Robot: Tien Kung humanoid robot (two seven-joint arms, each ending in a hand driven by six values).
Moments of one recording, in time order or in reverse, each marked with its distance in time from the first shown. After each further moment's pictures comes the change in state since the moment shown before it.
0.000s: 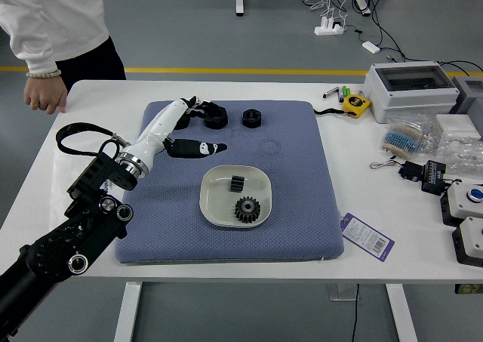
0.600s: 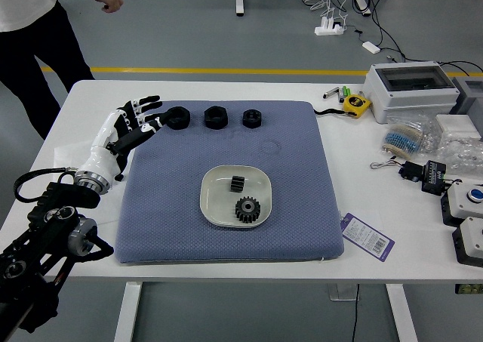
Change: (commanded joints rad) left arm 0.192 0.060 -0.161 -0.139 -0.760 -0.078 -0.001; right arm 0.004 -0.001 -0.012 -0.004 0.019 0.001 0.007
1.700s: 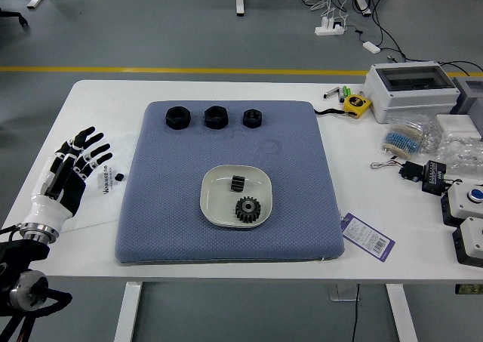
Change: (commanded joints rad) left arm 0.293 -0.060 -0.281 -0.126 0.012 -0.157 -0.034; right arm 0.001 -0.002 -0.006 0.001 0.005 0.003 0.005
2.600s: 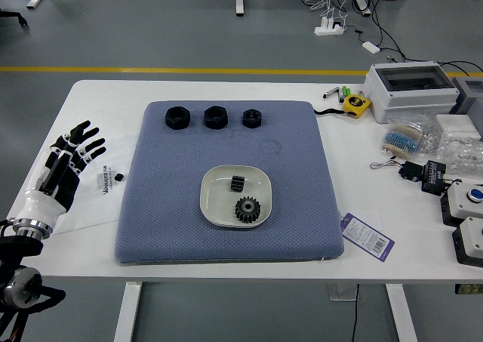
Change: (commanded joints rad) left arm 0.009 0.017 -0.057 -0.025 0.062 0.005 -0.009; right arm -0.009 0.012 0.002 0.003 -0.005 -0.013 -0.012
